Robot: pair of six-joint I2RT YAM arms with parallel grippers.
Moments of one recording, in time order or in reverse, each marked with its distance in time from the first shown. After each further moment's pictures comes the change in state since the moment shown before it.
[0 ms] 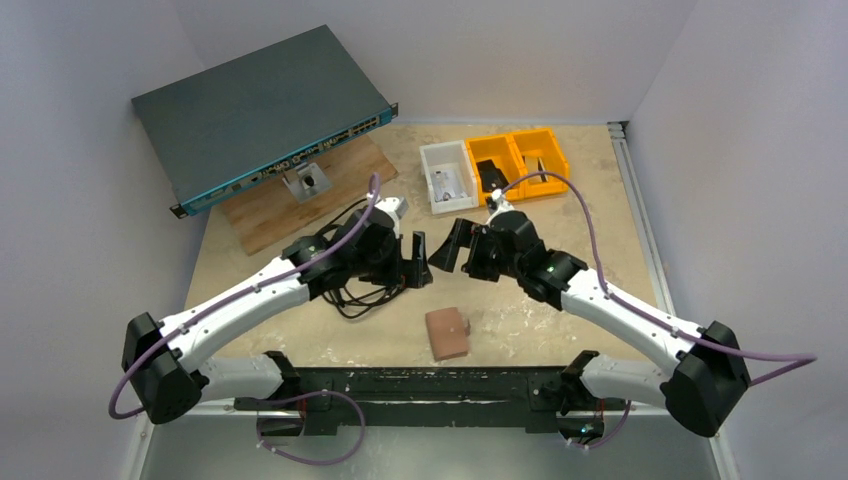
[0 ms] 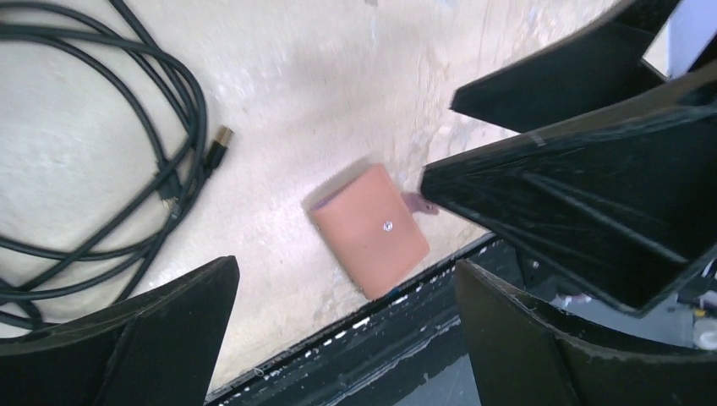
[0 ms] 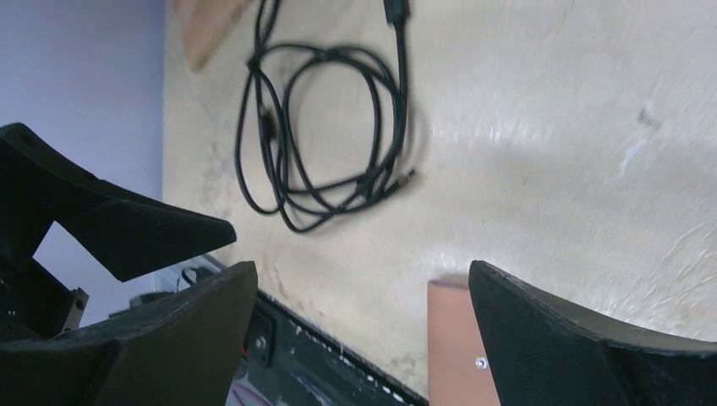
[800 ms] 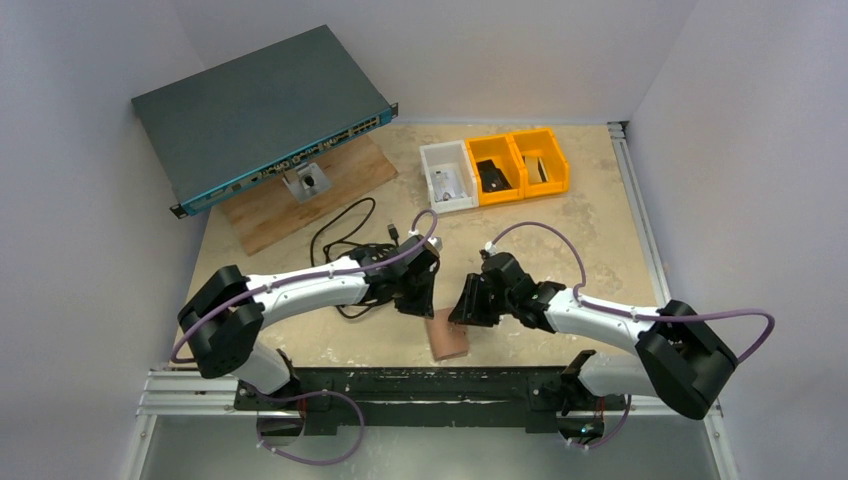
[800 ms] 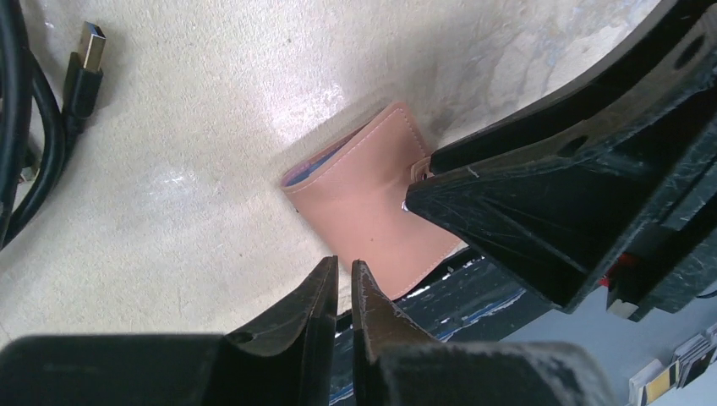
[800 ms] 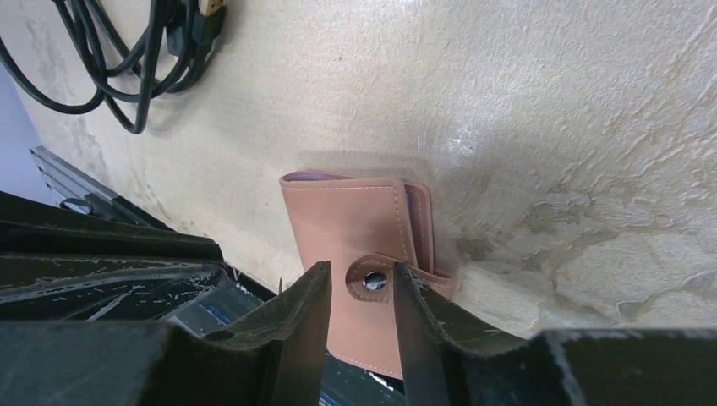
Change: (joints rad) left arm -0.114 0.302 -0.059 0.111 0.066 -0.096; right arm 0.039 0.090 -0.302 0.135 -0.106 0.080
